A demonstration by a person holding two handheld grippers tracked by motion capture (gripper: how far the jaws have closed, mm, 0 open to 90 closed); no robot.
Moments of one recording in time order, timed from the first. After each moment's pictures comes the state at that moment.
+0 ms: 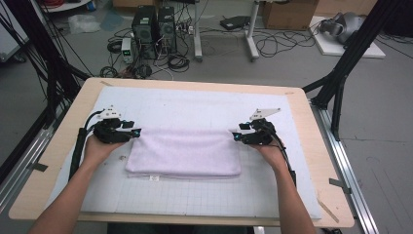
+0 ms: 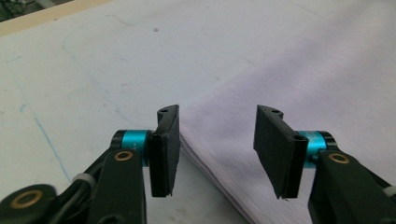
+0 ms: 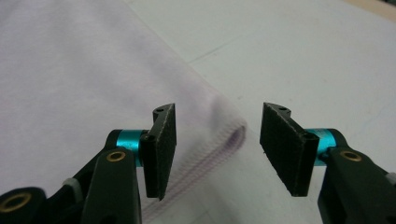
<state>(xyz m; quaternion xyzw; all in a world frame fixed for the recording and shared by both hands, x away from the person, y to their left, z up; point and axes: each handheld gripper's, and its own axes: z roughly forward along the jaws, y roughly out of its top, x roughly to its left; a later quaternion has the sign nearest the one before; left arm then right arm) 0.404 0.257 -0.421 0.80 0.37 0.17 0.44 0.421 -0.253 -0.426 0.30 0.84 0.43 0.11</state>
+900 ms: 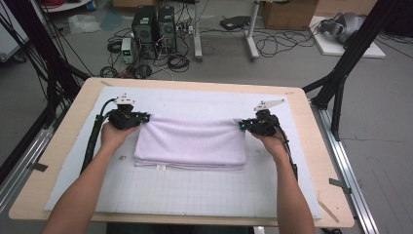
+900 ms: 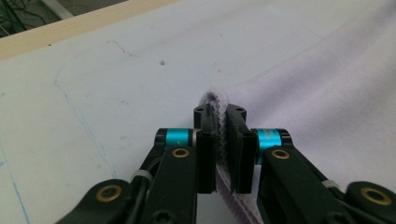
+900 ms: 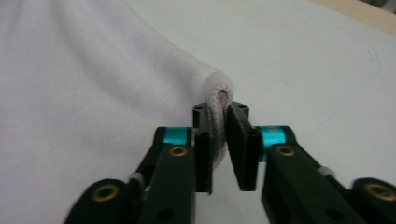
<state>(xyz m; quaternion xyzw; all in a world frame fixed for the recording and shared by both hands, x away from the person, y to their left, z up) 0.445 0.225 -0.414 0.80 0.38 0.18 0.42 0.442 -0.264 -0.415 0.32 0.84 0.42 0.11</state>
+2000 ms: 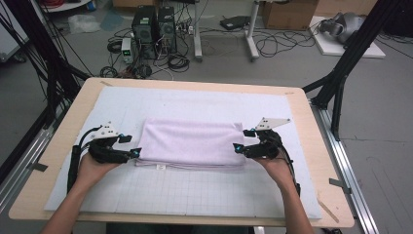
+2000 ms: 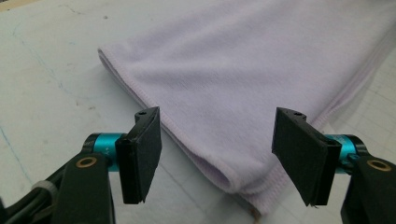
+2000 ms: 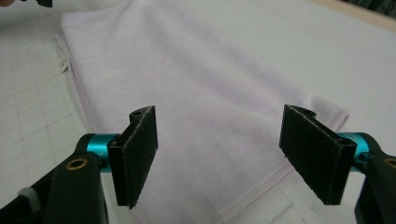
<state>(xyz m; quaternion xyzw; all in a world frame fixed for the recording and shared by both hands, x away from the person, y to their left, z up) 0.329 0.252 -0.415 0.82 0.33 0.16 0.45 0.356 -0.250 -0.396 0.29 0.83 0.46 0.12</state>
